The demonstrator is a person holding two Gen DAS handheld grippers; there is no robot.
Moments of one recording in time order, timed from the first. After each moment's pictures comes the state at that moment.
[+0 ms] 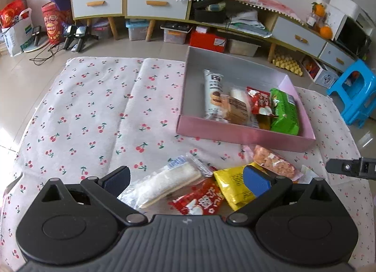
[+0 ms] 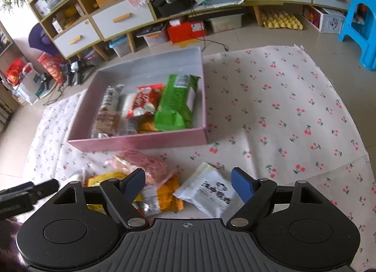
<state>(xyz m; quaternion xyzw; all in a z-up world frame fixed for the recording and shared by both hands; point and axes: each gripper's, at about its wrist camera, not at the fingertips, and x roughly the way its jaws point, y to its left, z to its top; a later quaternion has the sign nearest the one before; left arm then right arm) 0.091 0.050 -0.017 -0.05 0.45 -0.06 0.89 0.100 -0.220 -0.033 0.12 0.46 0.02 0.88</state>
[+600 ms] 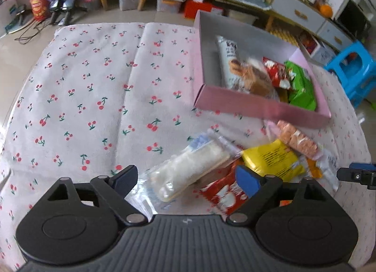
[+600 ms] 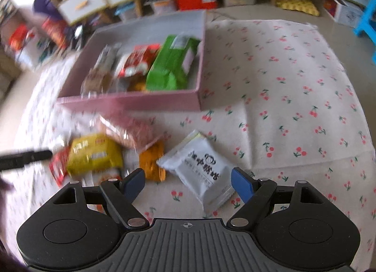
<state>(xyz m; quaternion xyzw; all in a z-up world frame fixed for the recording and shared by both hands) 0.115 0.083 -0.050 -0.04 0.52 -0.11 0.85 0.103 -0.225 -0.063 0.06 0.52 0.06 0.85</state>
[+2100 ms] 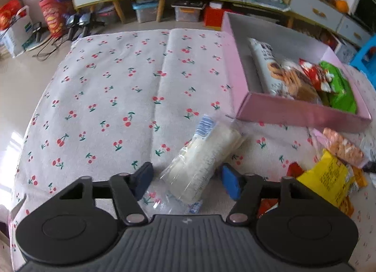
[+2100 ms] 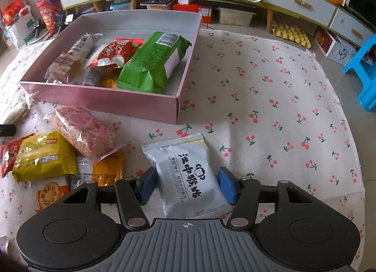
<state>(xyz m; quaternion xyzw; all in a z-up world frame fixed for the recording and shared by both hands) 0.130 0.094 -0.067 0.00 0.49 -0.05 0.87 0.122 -0.218 -0.096 -0.03 0.48 0.02 0.88</state>
